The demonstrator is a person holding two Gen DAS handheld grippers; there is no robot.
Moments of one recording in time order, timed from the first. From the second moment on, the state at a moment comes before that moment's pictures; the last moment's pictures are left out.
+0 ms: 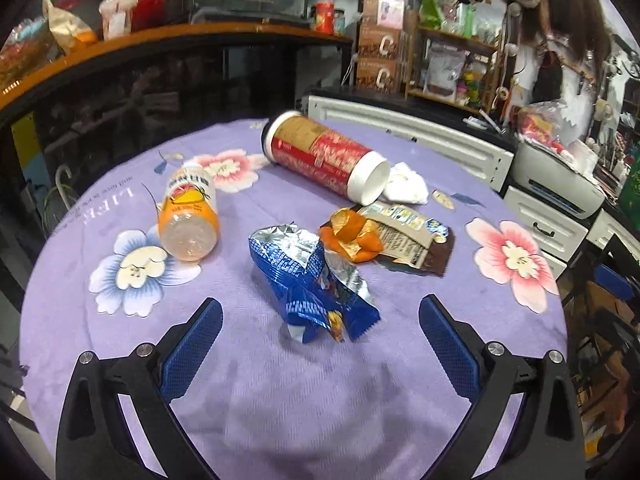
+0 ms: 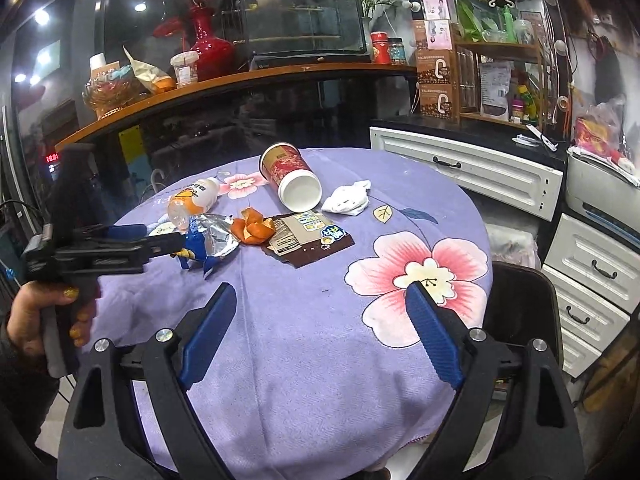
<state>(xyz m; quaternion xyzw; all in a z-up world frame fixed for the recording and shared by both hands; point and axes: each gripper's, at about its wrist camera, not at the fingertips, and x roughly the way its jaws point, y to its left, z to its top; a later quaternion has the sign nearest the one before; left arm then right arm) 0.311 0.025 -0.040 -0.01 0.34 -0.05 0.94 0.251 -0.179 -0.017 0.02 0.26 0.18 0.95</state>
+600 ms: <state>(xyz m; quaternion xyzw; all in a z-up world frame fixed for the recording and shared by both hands) 0.344 0.044 -0.070 -0.05 0.40 -0.05 0.91 0.254 -0.171 -0.029 0.02 0.28 0.20 0.94</state>
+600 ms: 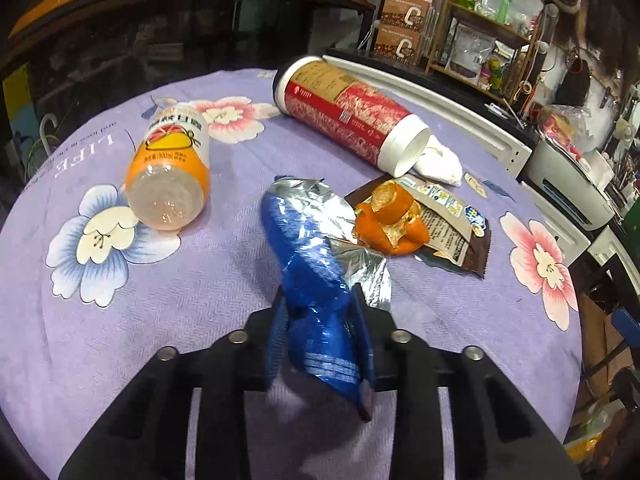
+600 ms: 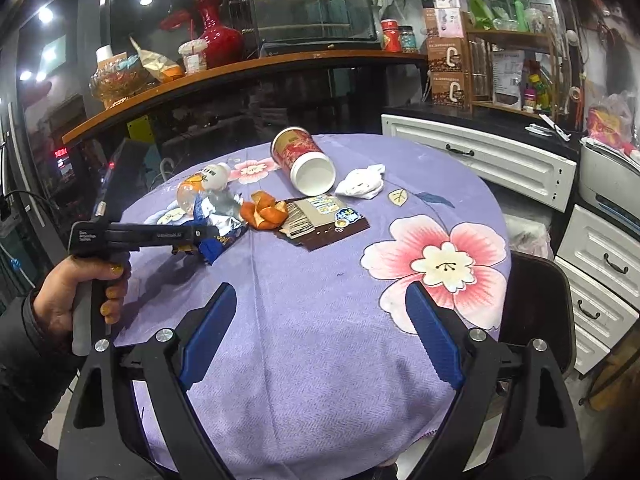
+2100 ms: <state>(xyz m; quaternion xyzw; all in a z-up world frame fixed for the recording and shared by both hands) 0.261 0.092 -0.025 -0.10 0.29 -0.03 0.95 0.419 0.018 -0.067 -0.13 0.41 0.21 0.88</state>
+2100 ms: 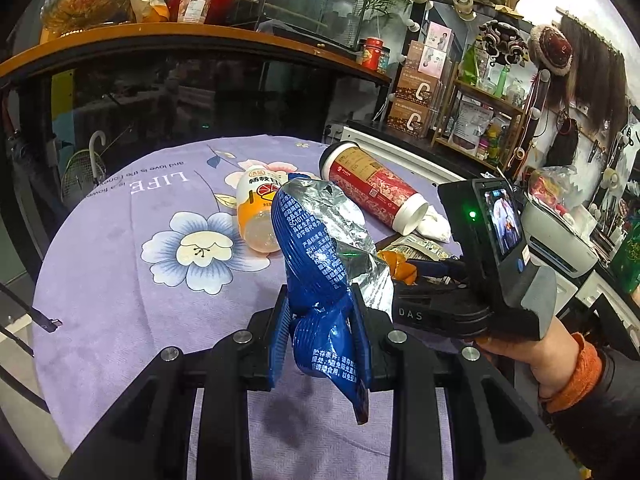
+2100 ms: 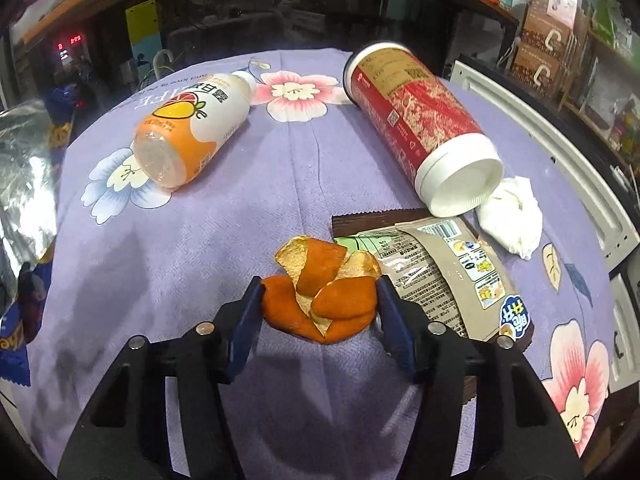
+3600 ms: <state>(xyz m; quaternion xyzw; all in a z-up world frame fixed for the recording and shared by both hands) 0.274 -0.104 -0.003 0.01 0.27 -0.19 0.94 0.284 -0.271 -0.029 0.01 0.31 0.11 0.95</state>
